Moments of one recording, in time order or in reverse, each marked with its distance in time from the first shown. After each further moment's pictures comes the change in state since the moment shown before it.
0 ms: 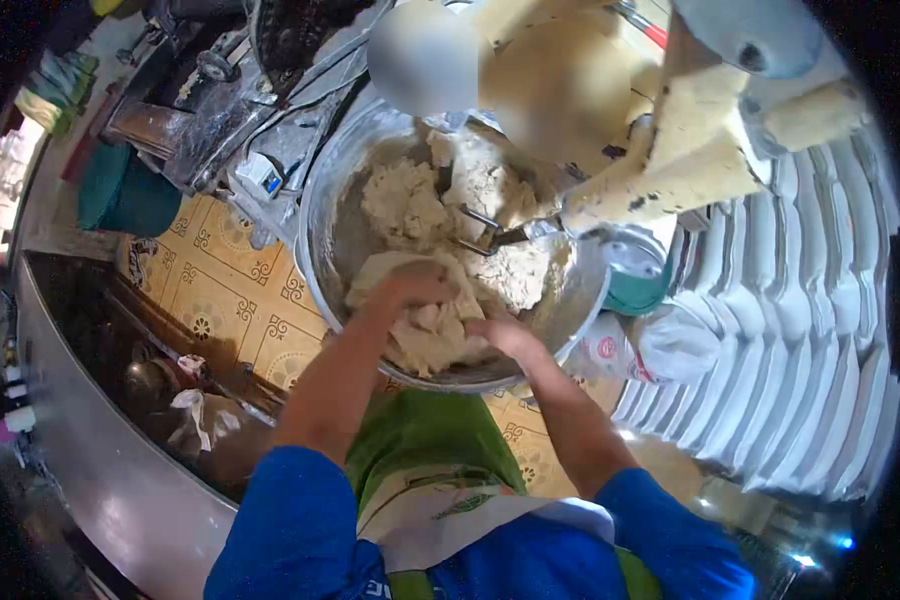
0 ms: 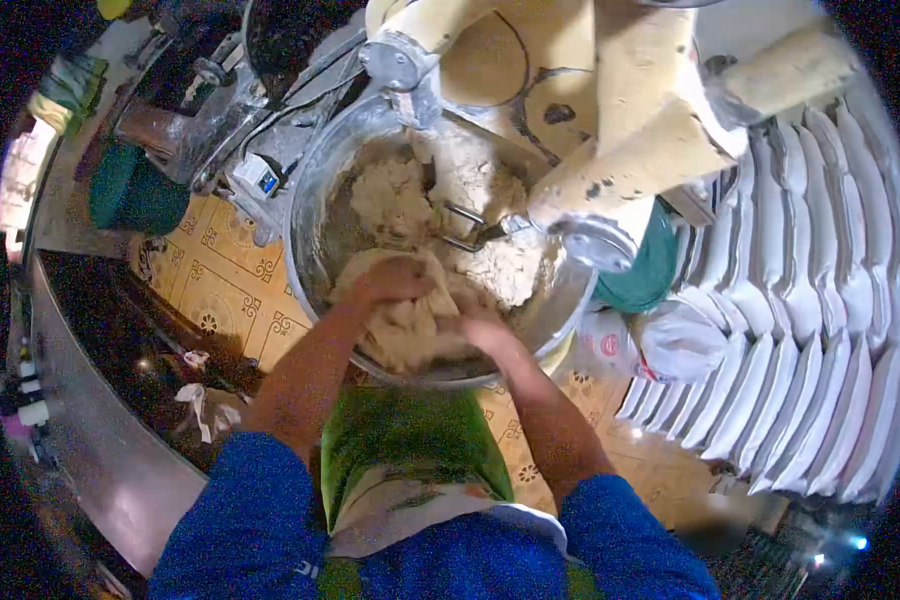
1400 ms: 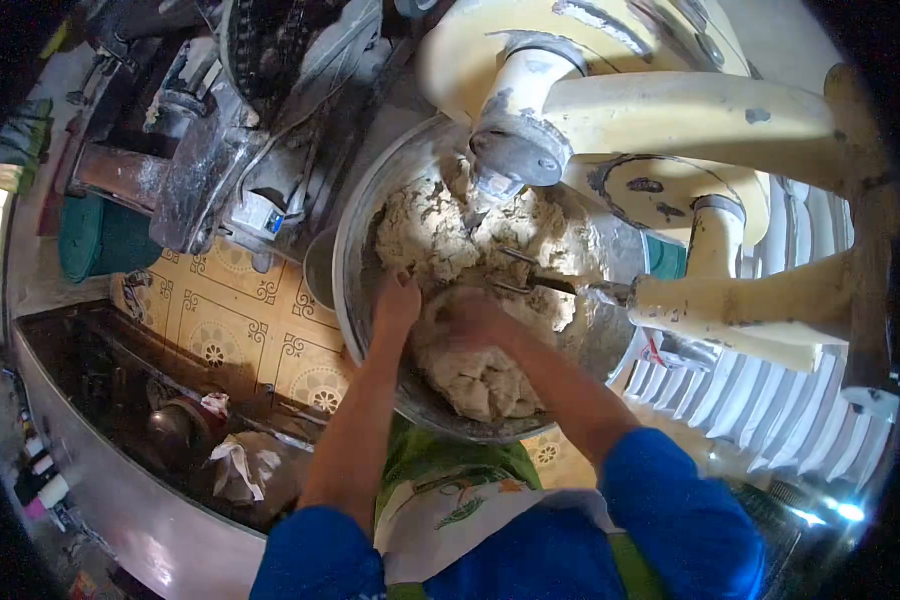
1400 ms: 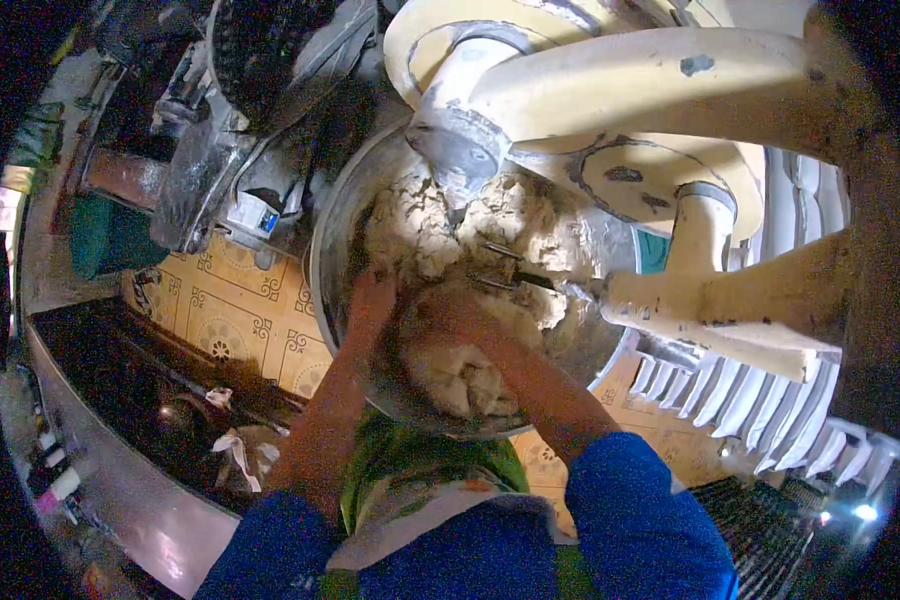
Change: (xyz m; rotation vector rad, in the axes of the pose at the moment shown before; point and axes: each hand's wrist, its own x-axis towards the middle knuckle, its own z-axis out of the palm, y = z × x) left_hand 0.034 -0.125 -0.003 -0.371 0.634 -0.323; right_hand 0.121 -0.123 0.020 -0.904 -0.169 -0.276
